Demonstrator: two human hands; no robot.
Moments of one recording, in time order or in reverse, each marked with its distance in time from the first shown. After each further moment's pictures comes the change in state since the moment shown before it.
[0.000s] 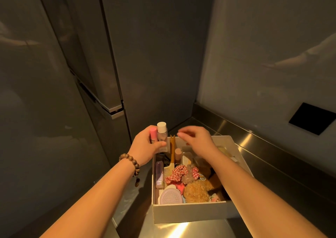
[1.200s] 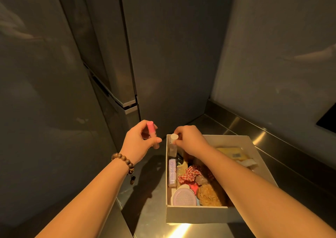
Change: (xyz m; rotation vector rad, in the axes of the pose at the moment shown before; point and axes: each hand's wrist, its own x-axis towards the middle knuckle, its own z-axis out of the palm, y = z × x) left_hand -0.009 -0.023 -0.043 0.006 0.130 -0.031; right_hand 0.024 -0.029 0.057 -0.476 -0.198 -0.046
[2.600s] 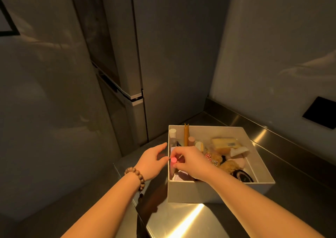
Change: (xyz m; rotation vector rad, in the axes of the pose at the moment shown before) left_hand -0.080 -0.017 0.033 0.100 -0.327 -0.141; right_hand -0.099 0.013 0.042 0.179 -0.136 -0.159
